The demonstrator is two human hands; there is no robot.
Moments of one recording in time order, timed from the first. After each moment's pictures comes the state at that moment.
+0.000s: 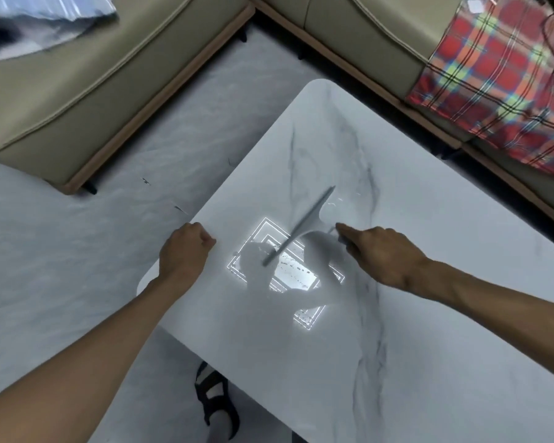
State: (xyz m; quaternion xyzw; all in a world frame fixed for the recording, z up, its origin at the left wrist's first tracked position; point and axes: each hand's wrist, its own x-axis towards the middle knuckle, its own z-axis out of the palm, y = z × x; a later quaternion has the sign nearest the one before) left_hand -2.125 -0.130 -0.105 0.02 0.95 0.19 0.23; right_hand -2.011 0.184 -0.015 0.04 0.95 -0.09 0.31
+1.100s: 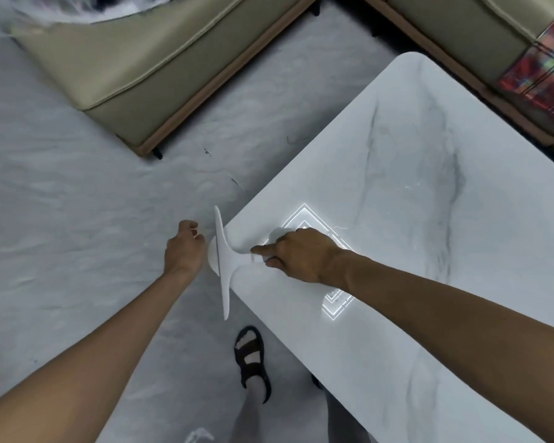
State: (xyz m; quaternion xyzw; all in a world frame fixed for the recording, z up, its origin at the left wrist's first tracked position) left_hand -2.098 -0.266 -0.104 -0.22 0.90 0.26 0.27; right_hand -2.061 -0.034 -0.089 -0.27 0.91 -0.10 0.29
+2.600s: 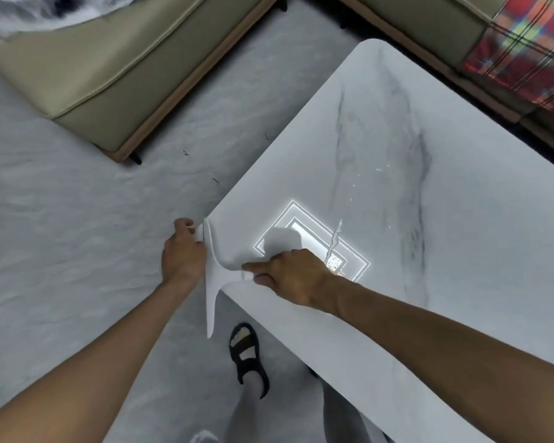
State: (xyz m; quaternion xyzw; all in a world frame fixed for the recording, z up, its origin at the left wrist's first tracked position) left_hand -2.071 -0.233 -0.103 -0.17 0.92 0.26 0.22; right_hand -1.992 -0.027 -0.084 -0.17 0.92 -0.18 0.32
